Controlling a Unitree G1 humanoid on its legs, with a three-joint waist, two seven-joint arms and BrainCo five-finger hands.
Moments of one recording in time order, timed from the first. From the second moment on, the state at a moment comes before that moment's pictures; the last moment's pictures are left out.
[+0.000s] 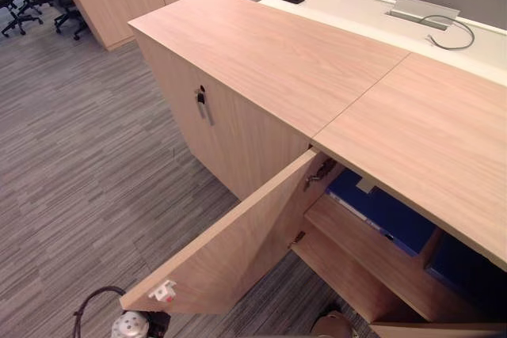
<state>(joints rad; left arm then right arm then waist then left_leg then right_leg) 0.30 0.36 -0.16 0.36 -0.07 -0.06 -0.13 0.23 -0.03 -0.76 1.19 0.18 0.05 0.07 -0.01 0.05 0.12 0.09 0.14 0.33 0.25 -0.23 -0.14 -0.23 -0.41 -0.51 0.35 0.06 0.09</state>
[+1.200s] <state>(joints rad) 0.10 0.16 -0.61 0.30 -0.17 -0.06 -0.24 0.15 -0.01 -0.71 1.23 0.24 0.04 0.03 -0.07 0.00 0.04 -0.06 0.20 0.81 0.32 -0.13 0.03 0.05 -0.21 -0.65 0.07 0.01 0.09</state>
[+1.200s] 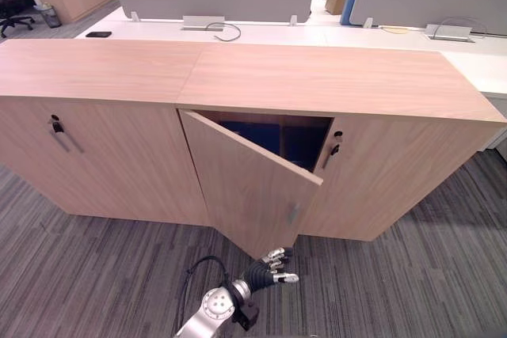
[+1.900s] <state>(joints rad) 0.02 0.07 -0.18 0.65 -0.04 -0.11 0.03 0.12 0.01 -0.72 1.19 0.21 0.04 0.00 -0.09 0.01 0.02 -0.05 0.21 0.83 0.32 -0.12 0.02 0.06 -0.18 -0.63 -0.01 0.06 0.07</state>
